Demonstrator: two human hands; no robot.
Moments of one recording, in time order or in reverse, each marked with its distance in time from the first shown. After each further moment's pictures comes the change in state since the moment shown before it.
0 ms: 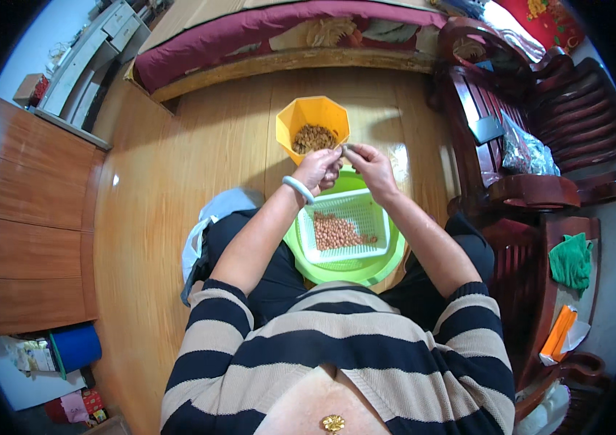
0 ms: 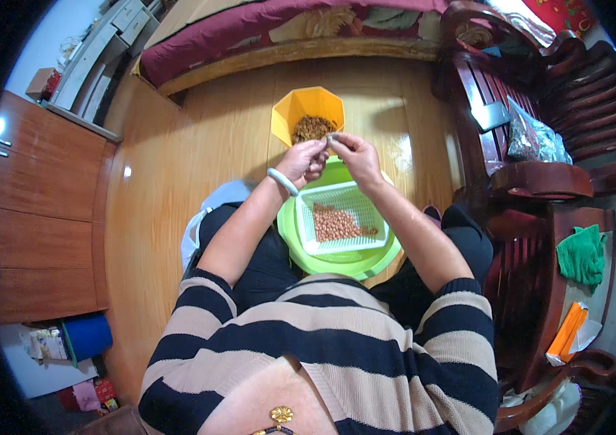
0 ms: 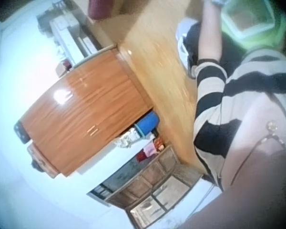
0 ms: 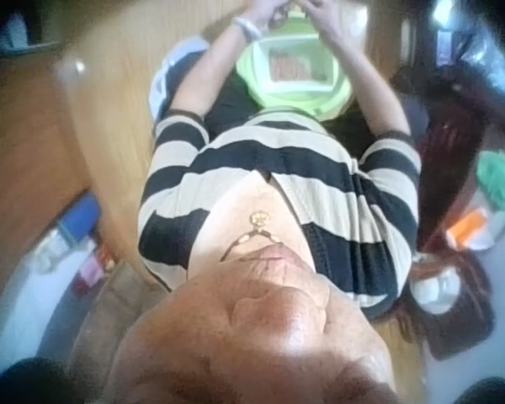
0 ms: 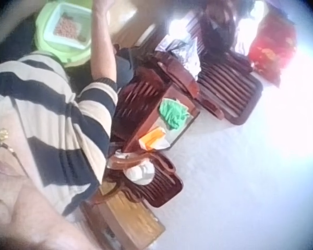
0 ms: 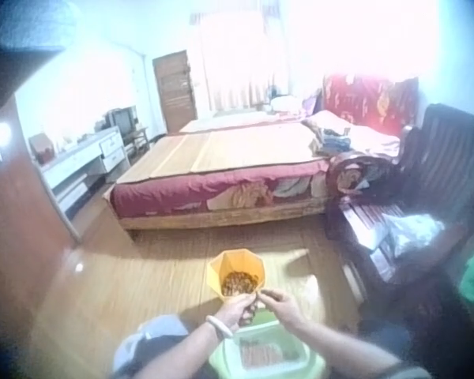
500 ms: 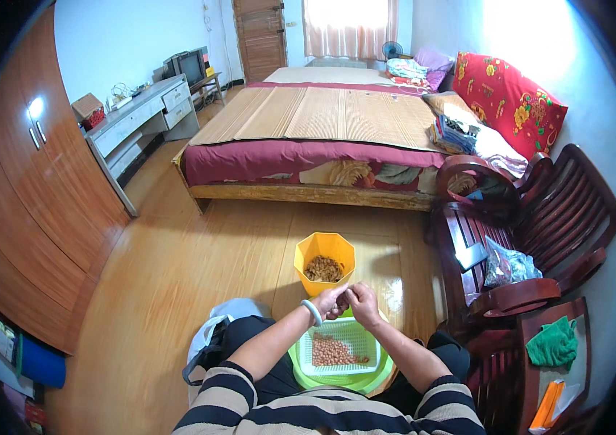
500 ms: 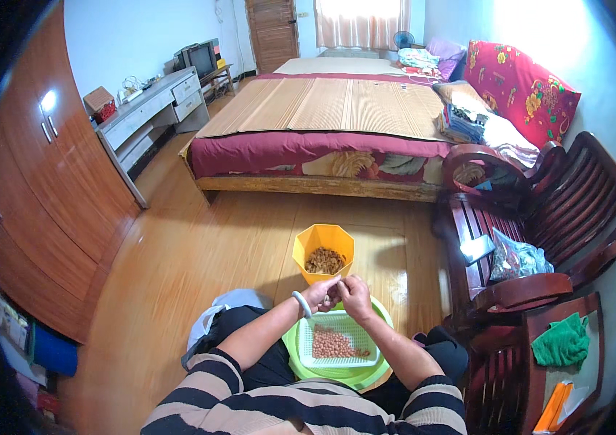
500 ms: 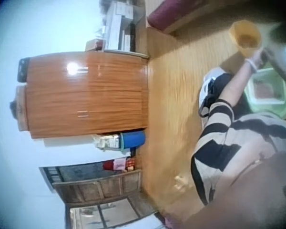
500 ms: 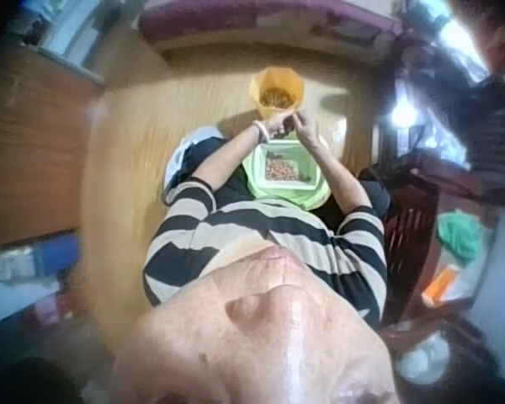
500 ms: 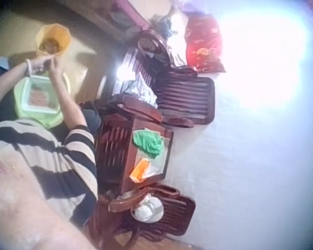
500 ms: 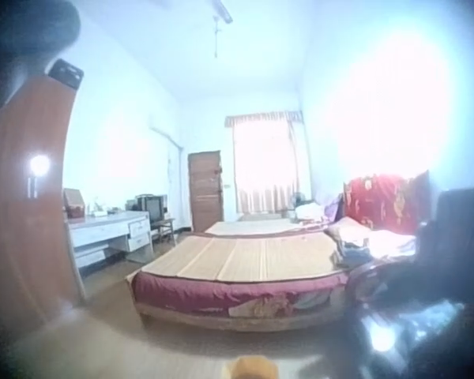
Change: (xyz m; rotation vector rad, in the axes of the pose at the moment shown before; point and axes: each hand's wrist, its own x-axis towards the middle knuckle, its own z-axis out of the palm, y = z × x) left_hand 0.001 -0.023 -0.007 0.097 -0.075 -0.169; right_hand -0.008 0.027 0.011 -0.588 0.024 -0.472
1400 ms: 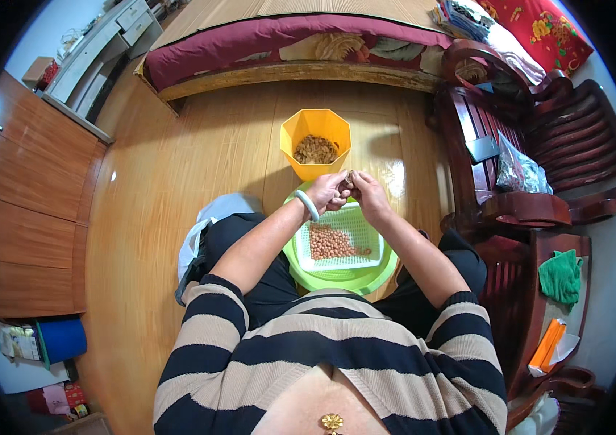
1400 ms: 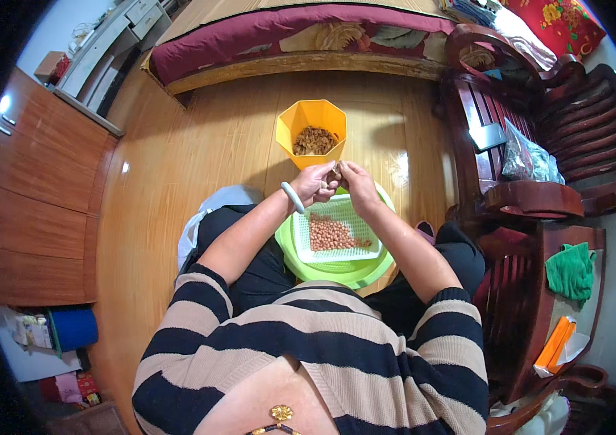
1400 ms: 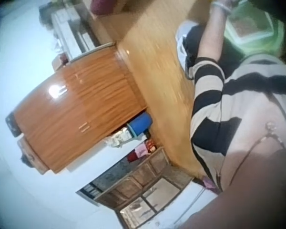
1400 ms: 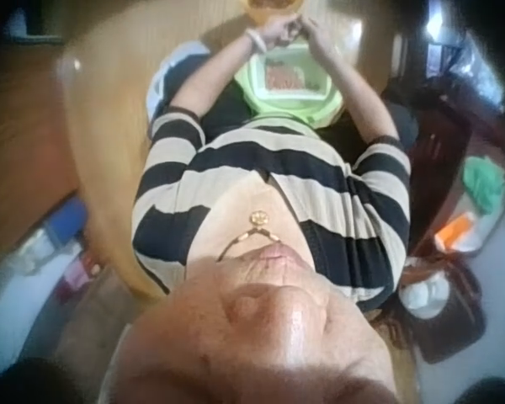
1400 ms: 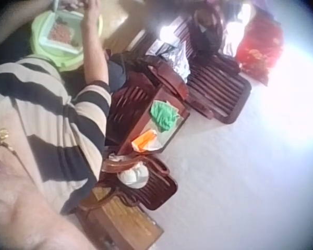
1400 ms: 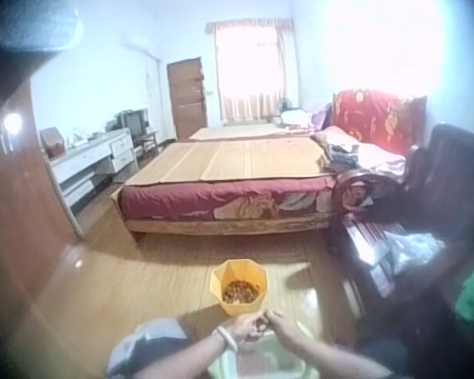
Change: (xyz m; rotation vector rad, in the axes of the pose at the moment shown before) left_hand 0.007 -0.005 0.005 -0.125 -0.096 0.034; right_hand -0.008 0.020 -0.009 0.913 -0.116 0.557
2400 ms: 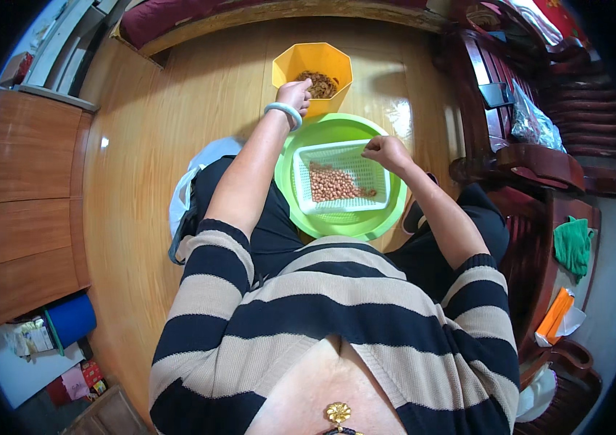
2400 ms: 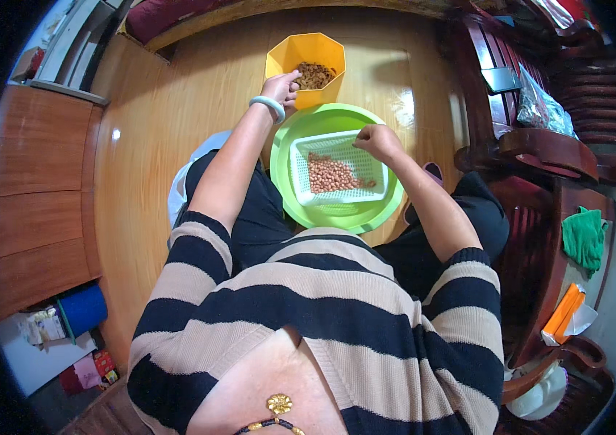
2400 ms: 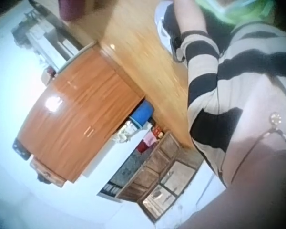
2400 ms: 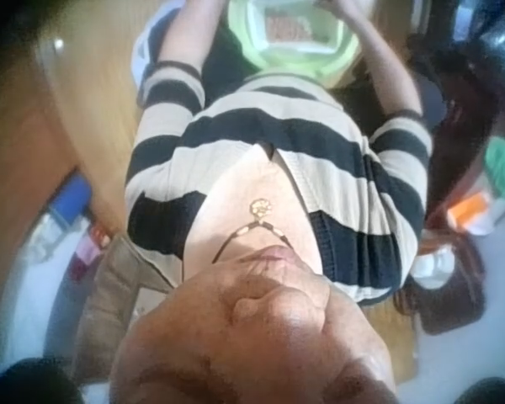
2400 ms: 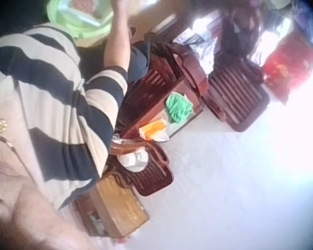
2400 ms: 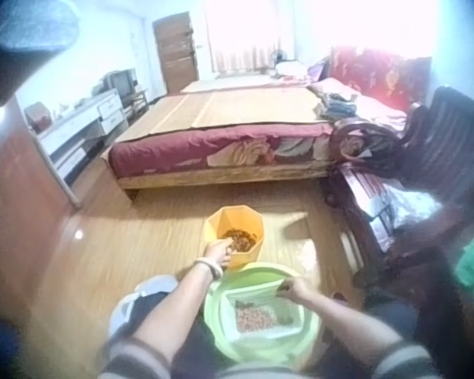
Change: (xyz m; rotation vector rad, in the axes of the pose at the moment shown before) left_hand 0.018 0.037 -0.049 0.109 0.625 0.199; right_hand -0.033 0.018 -0.065 -1.248 -0.050 0.143
